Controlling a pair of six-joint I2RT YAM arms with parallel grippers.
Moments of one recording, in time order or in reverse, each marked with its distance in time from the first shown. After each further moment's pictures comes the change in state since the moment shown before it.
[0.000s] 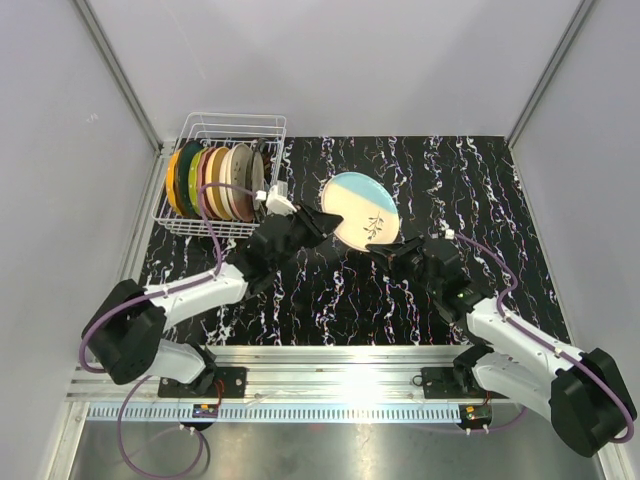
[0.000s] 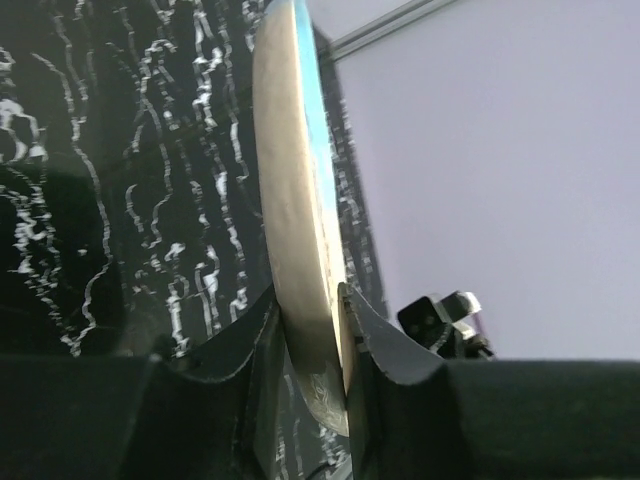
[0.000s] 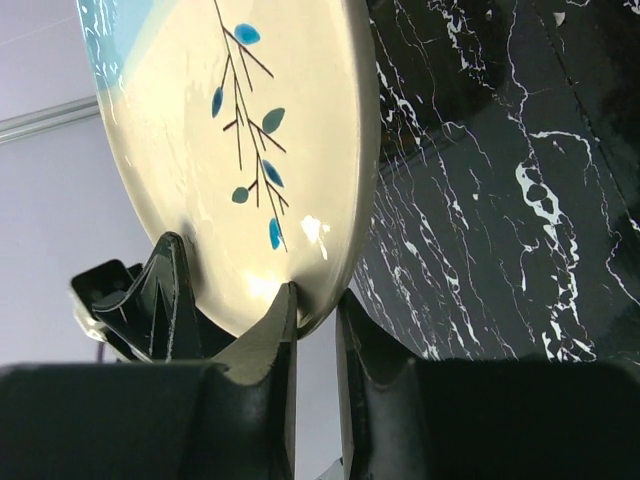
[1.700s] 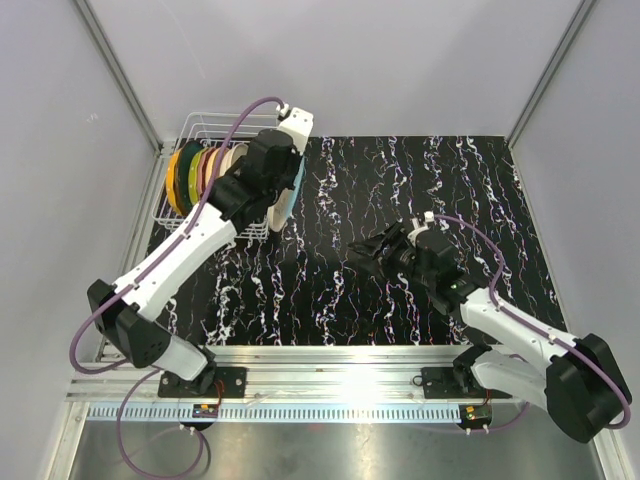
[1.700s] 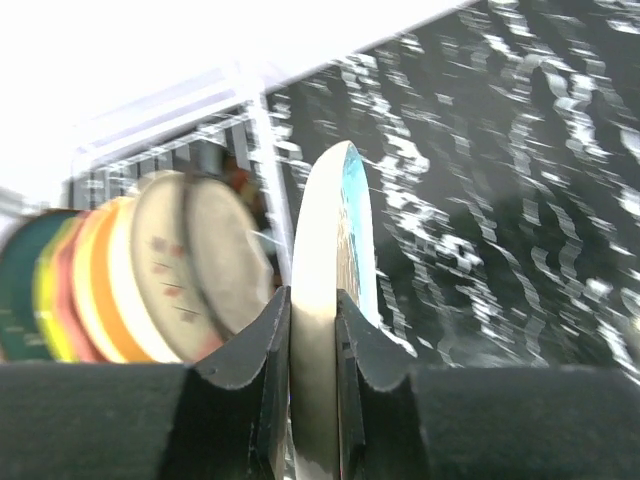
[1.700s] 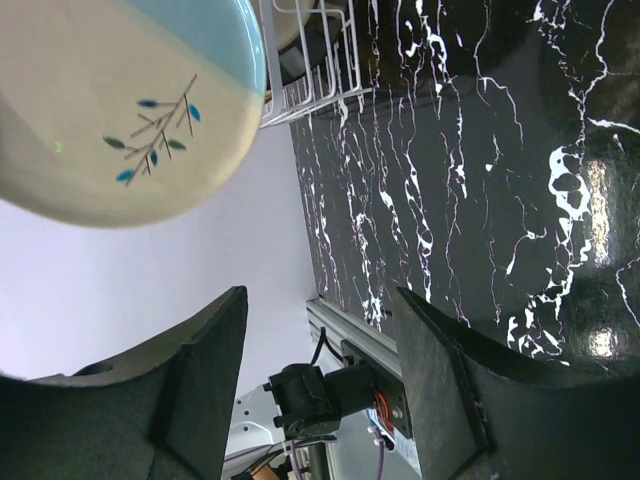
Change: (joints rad) left arm 0.094 0.086 0.837 -1.042 -0.292 1.117; right arm 0.026 0.092 0.070 0.045 -0.155 -0.264
